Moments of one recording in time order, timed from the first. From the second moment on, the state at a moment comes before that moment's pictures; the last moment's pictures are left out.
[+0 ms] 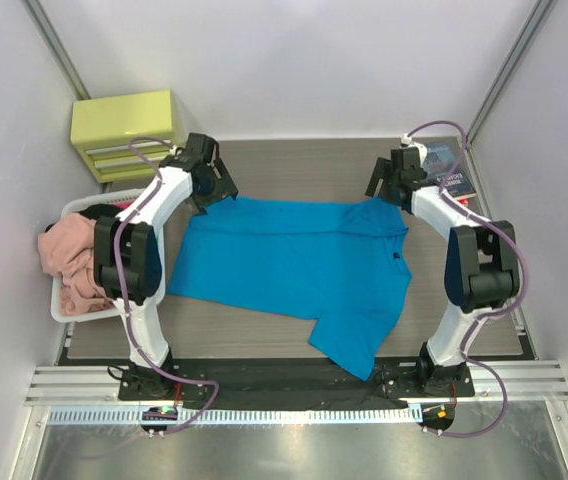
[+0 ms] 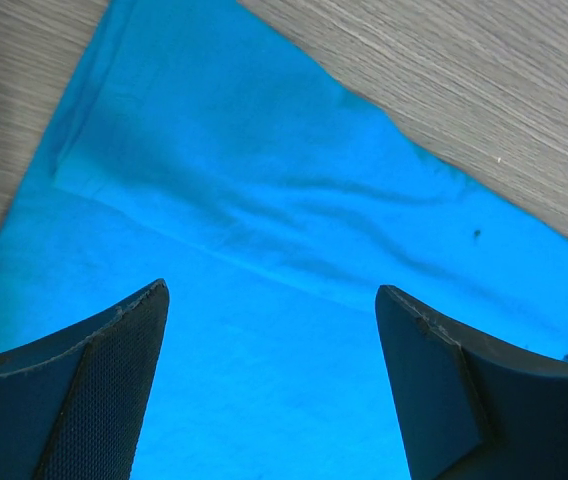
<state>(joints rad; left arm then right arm) -0.23 1.92 1.62 -0.74 -0.08 -0.68 0.13 1.76 1.25 -0.21 0.19 0.38</state>
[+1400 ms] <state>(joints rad) -0.27 1.90 1.47 -0.66 -0.02 -0.70 0.35 1.58 0.96 -0.25 0.13 0.47</state>
